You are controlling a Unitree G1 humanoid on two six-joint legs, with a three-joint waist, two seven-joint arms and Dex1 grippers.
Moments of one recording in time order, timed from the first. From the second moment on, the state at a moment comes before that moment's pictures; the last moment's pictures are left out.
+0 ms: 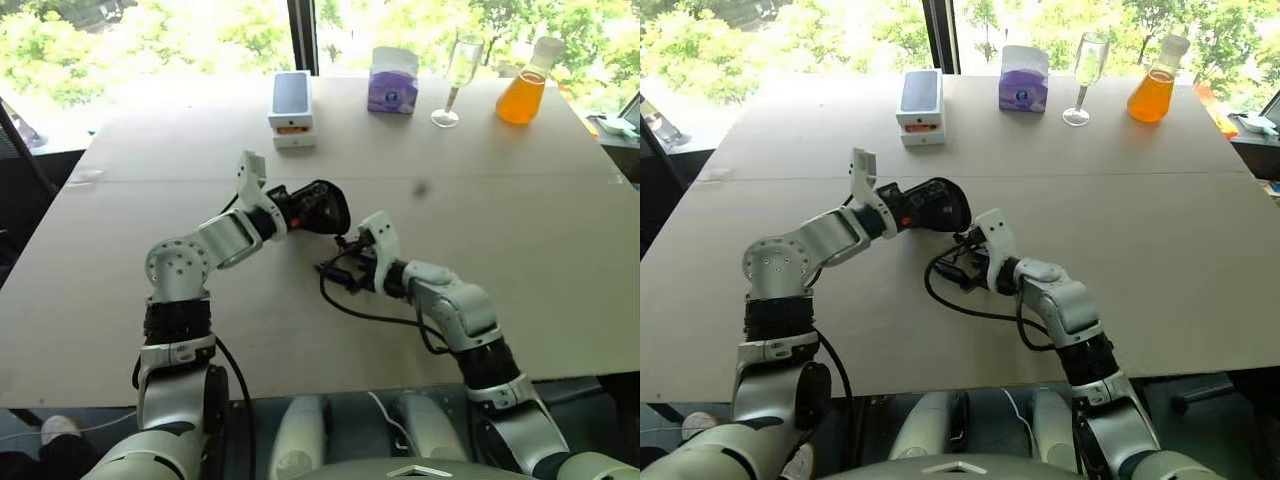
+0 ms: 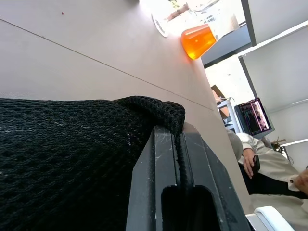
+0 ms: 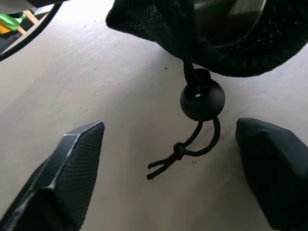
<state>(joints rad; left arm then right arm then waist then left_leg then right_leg) -0.63 0.36 0.27 0.10 -1.28 1.03 0.04 -0.47 0.01 0.23 0.04 0.29 0.70 0.50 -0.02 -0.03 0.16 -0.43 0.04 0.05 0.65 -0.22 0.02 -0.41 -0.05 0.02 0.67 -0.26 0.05</state>
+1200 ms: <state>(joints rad) -0.80 0.44 -0.14 -0.06 -0.71 0.77 -0.65 -0.65 -0.61 0.20 -0.31 -0.15 0.38 0.59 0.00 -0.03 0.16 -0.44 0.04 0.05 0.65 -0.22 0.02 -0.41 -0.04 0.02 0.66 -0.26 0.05</state>
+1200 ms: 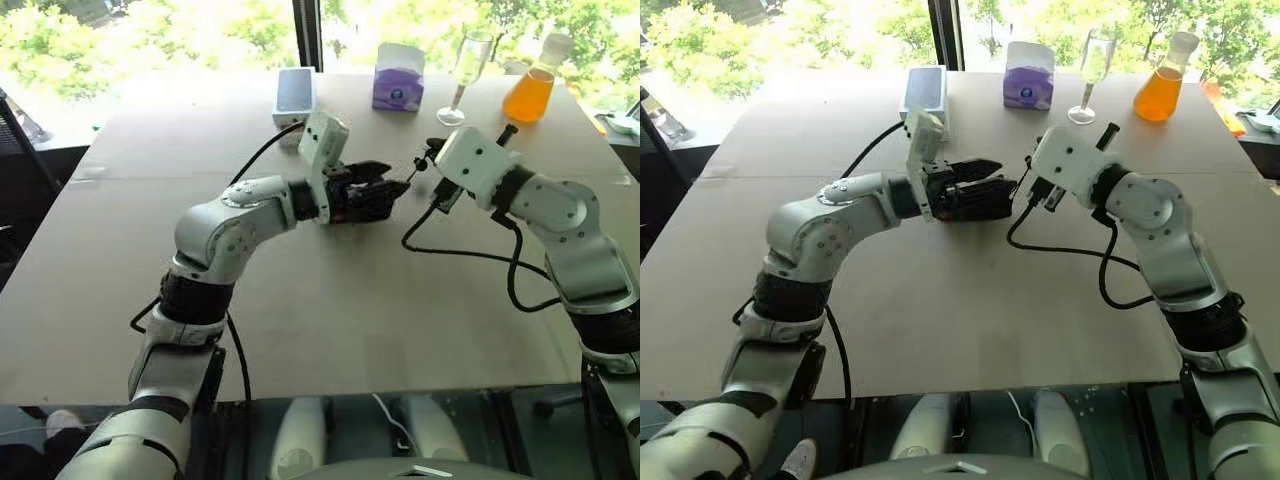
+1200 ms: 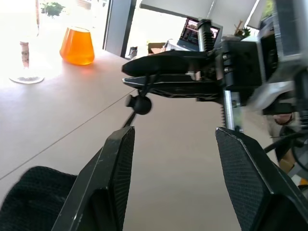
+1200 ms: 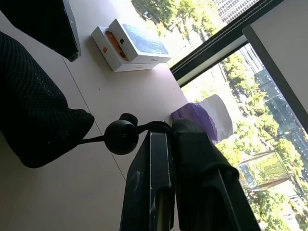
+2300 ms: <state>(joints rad) -0.77 0.39 -0.20 0.14 -0.42 0.65 -0.85 -0.66 -0.54 0.05 -0.25 -0.15 0.50 0.53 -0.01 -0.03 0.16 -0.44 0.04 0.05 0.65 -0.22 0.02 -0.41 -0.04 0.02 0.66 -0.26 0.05</state>
